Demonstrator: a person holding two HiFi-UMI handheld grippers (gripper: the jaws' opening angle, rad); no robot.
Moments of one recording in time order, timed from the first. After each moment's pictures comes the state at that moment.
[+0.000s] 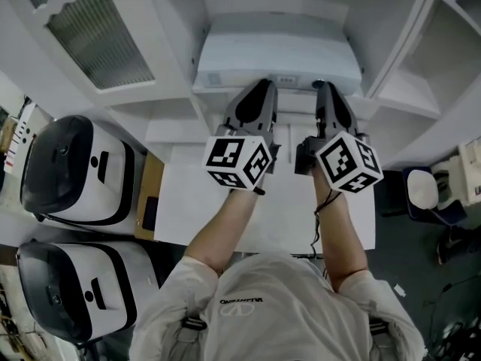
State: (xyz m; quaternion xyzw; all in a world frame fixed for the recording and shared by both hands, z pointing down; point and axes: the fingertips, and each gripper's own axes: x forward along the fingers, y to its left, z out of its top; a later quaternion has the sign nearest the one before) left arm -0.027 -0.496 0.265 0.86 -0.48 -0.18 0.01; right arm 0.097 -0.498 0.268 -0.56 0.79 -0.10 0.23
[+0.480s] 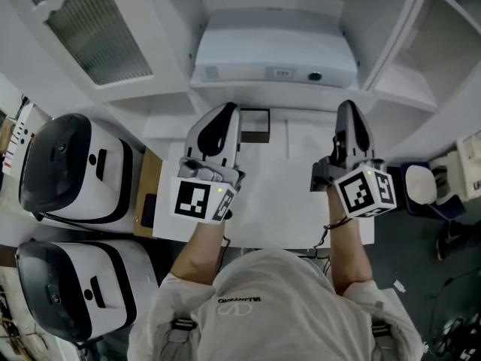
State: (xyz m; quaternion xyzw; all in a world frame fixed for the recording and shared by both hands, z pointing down) left arm -0.080 -0.412 0.254 0.85 -0.49 -0.14 -0.14; right arm 0.133 -0.434 0.264 -0.55 0.79 -0.06 0.26
